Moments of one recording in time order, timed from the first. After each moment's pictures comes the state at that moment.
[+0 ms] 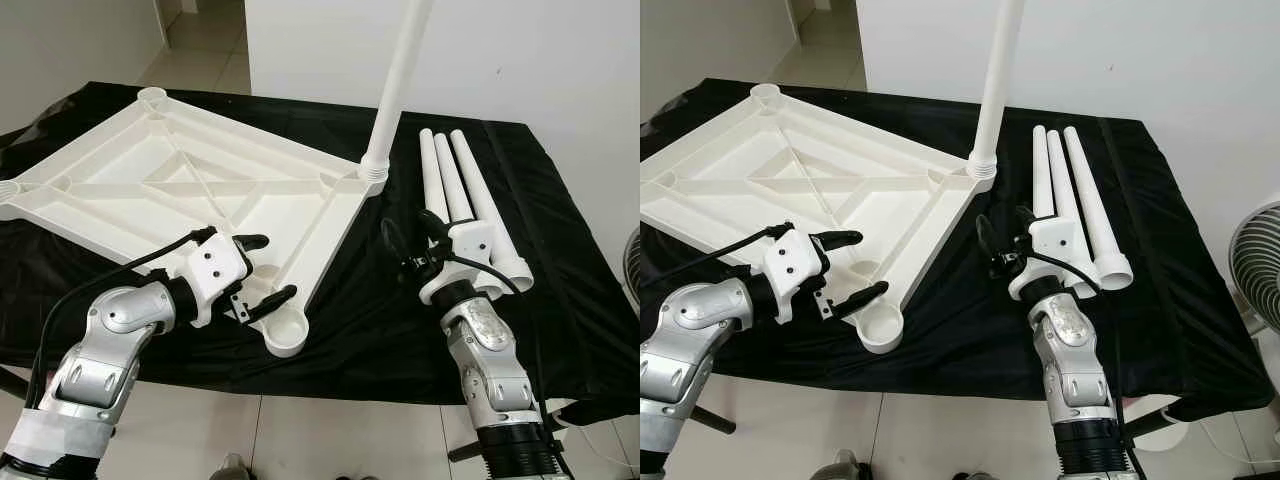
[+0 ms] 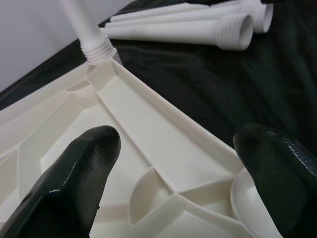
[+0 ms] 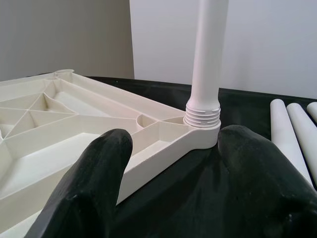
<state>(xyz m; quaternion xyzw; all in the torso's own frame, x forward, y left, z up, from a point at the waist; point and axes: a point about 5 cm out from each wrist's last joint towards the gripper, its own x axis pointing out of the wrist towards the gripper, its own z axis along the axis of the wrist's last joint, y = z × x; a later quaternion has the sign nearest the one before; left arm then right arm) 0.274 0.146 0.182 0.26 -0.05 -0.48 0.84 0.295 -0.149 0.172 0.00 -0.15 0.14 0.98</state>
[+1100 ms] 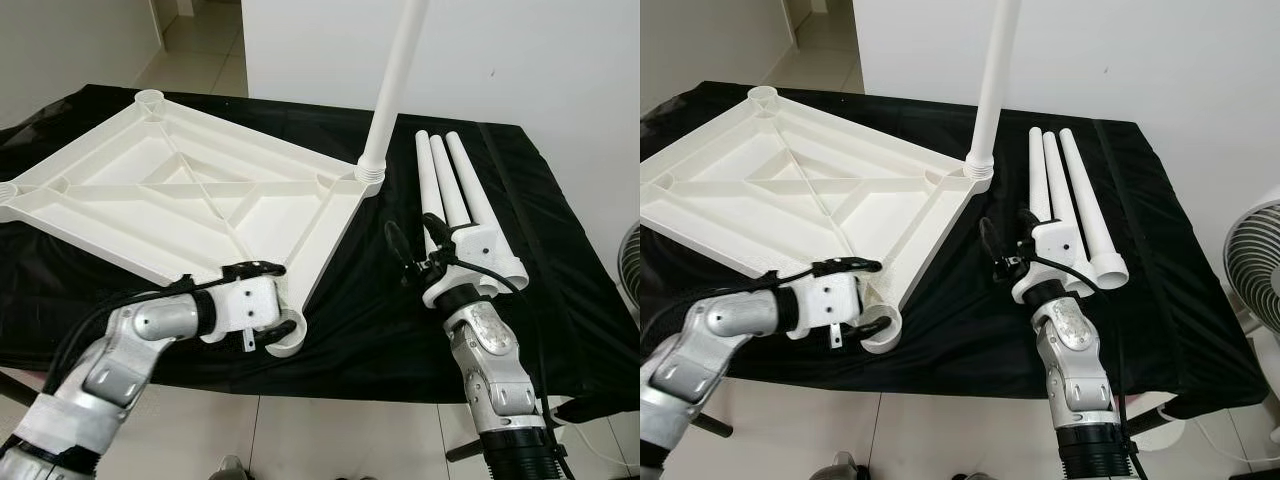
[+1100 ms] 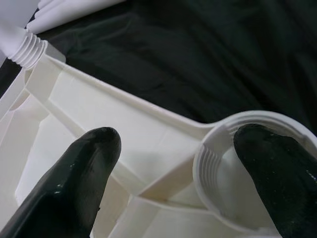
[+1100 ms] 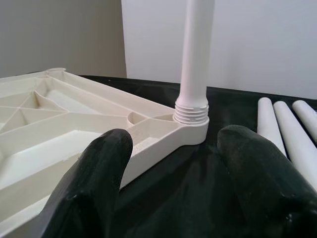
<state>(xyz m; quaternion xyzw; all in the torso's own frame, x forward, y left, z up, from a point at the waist) 0.274 0.122 0.160 0.42 -0.02 -0.52 0.74 0.292 -0.155 0.169 0.00 -0.15 0.14 0.98</state>
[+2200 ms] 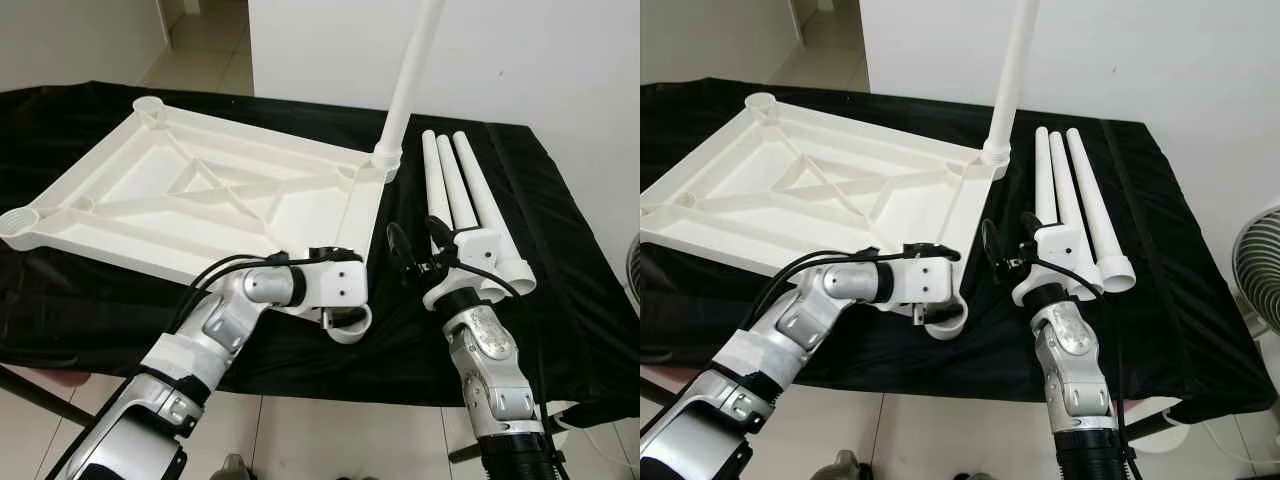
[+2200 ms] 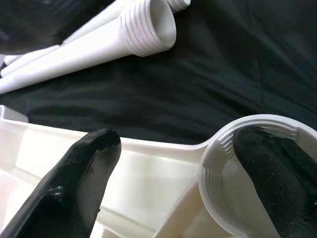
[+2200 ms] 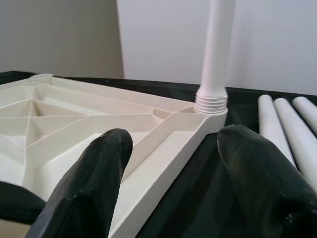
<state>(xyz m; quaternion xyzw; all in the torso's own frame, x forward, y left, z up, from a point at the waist) 0.312 0.022 0.166 0.42 -0.06 -0.58 0.70 0.289 -0.154 0.169 0.01 -0.15 0.12 0.98</state>
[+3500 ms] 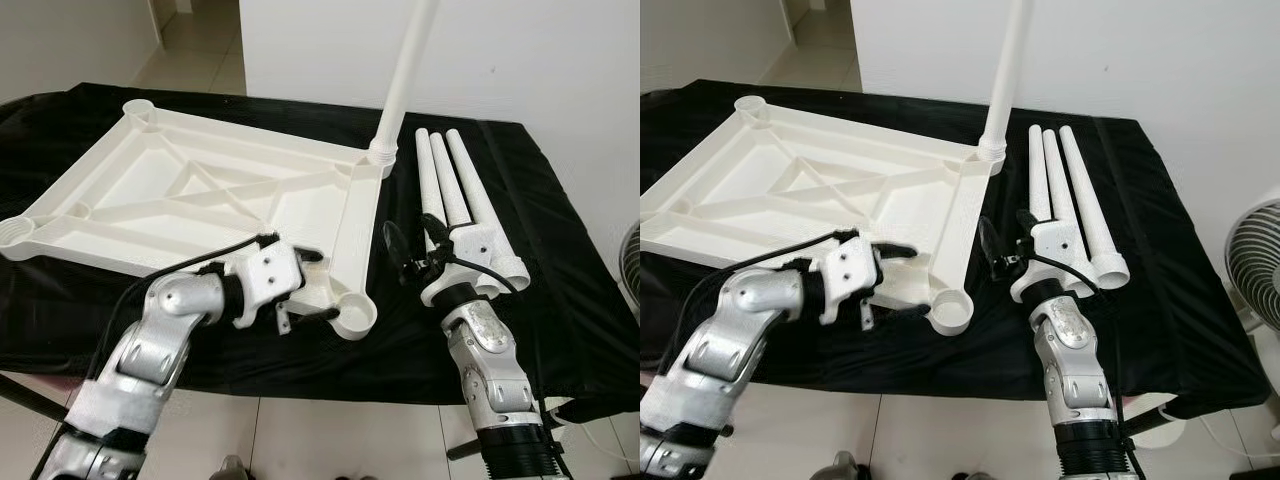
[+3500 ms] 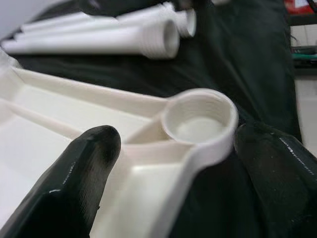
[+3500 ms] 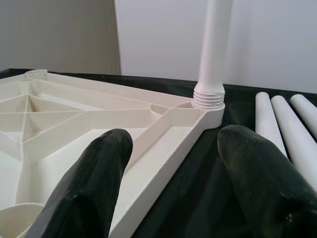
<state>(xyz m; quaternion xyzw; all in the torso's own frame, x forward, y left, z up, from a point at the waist) 0.275 0.099 0.170 0.27 -0.02 -0.58 0.77 0.296 -0.154 0.168 0.00 -0.14 0.13 0.98</state>
